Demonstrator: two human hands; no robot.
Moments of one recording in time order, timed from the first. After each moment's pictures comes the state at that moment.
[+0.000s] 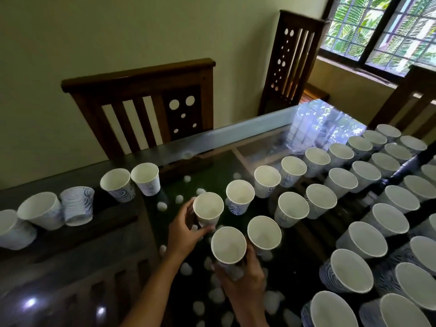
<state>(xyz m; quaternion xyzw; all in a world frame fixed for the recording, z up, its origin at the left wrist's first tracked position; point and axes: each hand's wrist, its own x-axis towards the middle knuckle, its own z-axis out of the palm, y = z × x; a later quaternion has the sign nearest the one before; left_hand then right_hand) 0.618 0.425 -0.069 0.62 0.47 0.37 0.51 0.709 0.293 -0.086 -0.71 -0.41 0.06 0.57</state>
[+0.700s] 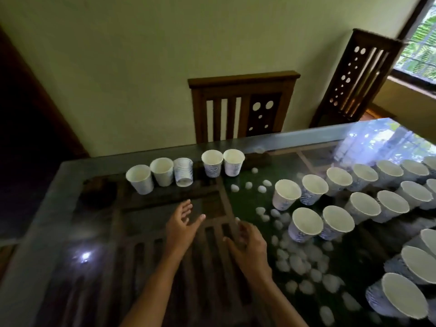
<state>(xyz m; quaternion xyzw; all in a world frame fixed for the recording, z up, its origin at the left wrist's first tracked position) 0.412 0.376 -0.028 0.49 0.60 0.43 0.46 0.566 0.299 -0.037 -0.71 -0.50 0.29 0.41</state>
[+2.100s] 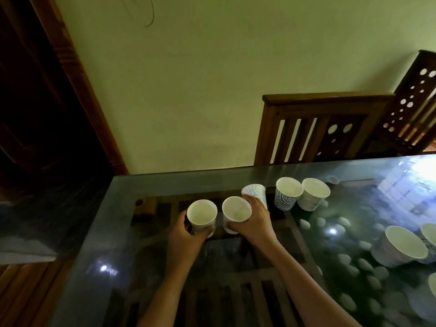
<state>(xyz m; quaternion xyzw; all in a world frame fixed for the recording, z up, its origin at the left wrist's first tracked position) 0.251 0.479 -0.051 0.49 0.67 0.44 0.35 0.415 0.497 -0.027 -0.65 -0.60 0.29 0.37</state>
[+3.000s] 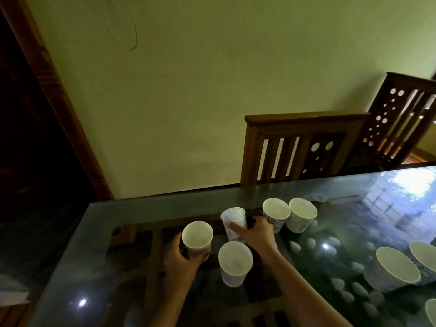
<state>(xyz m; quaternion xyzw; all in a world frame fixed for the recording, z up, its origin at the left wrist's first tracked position) 0.283 0.496 -0.046 0.48 0.67 0.43 0.37 0.463 0.548 -0.050 -0.76 -0.47 0.33 0.31</state>
